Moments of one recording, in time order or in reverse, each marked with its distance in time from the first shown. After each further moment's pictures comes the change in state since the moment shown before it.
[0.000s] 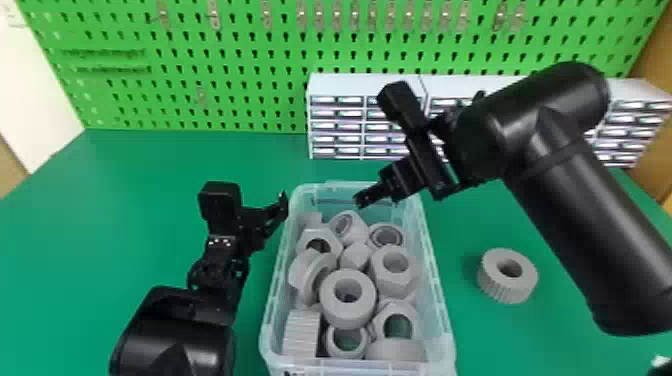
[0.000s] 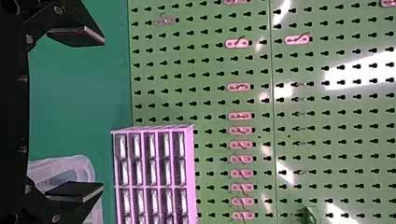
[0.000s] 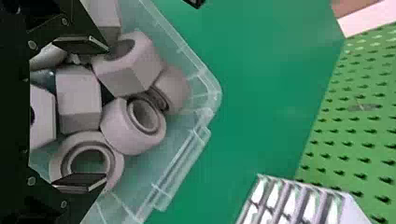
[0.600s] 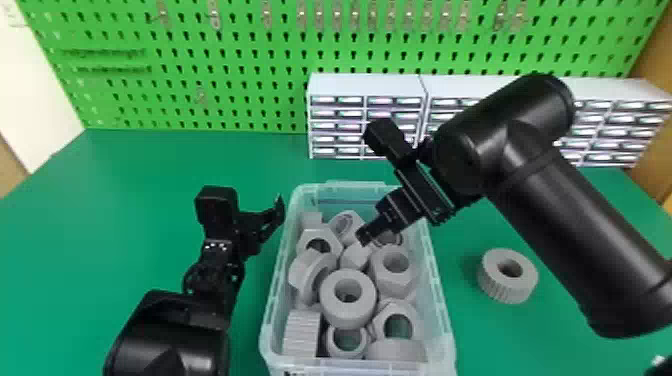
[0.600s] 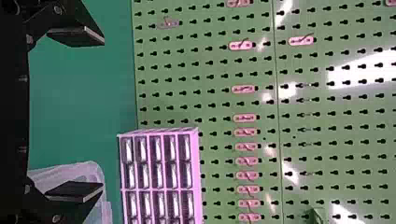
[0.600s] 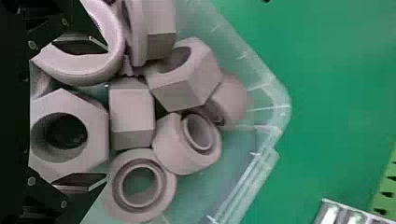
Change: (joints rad) left arm 0.011 0.013 0.003 0.000 -0.001 0.002 0.000; right arm -0.018 -0.004 0.100 0.041 -0.015 0.129 0.000
